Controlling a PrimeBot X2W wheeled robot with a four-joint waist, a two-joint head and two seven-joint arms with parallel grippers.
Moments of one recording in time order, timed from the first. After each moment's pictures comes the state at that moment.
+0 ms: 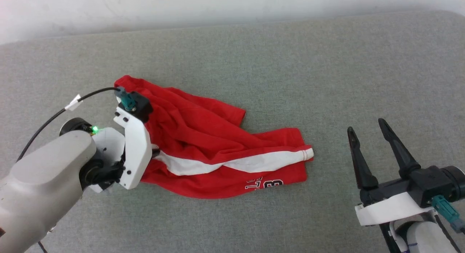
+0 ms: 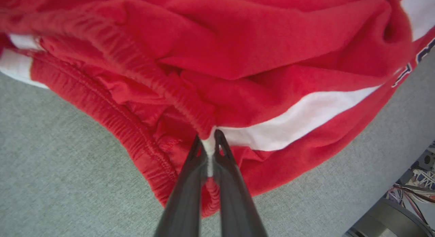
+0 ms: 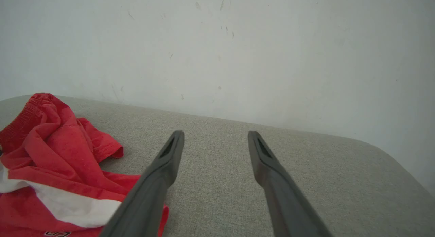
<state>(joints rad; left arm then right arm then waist) -0.96 0.74 -1.28 0.37 -1.15 -0.12 0.55 -0.06 -0.11 0.07 0.00 0.05 0.13 -0.26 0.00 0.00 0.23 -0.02</state>
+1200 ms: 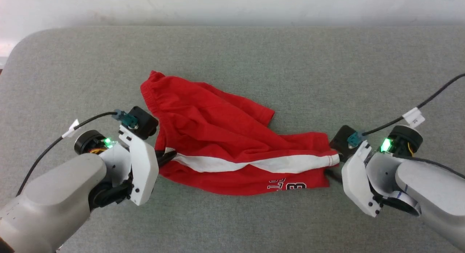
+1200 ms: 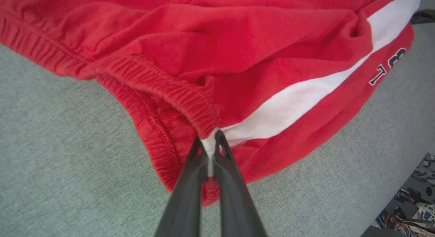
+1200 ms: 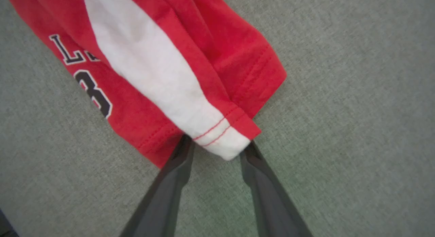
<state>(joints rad) -0.87 0.74 -1.28 0.32 -1.12 -0.12 0.25 -0.79 -0.66 1.21 0.32 0.78 0.13 0.38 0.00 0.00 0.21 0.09</state>
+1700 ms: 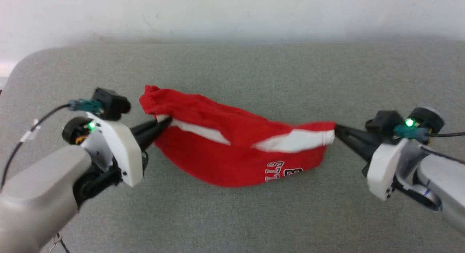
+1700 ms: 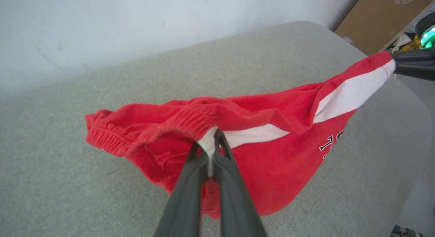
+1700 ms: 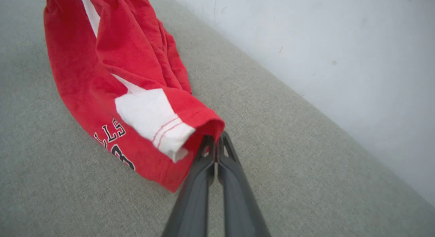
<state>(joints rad) -0.86 0.77 -1.21 0.29 -1.21 -0.12 0.01 -0.76 -0.72 1.12 0.31 0.74 0.13 -0.09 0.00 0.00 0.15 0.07</state>
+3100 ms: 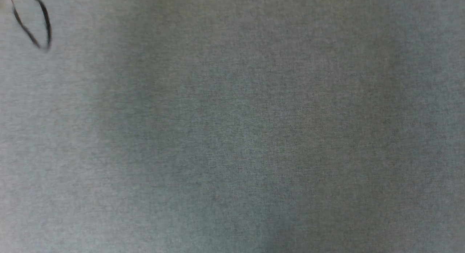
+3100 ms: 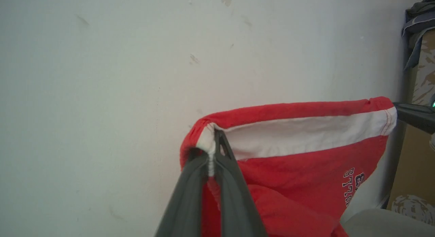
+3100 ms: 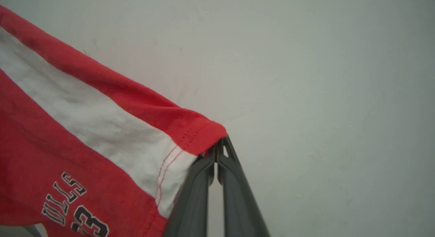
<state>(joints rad) -1.60 0.54 -0.69 0.47 -0.86 -0.11 -0.26 -1.60 -0.57 0.55 0.59 0.45 0.13 -0.19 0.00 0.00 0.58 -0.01</state>
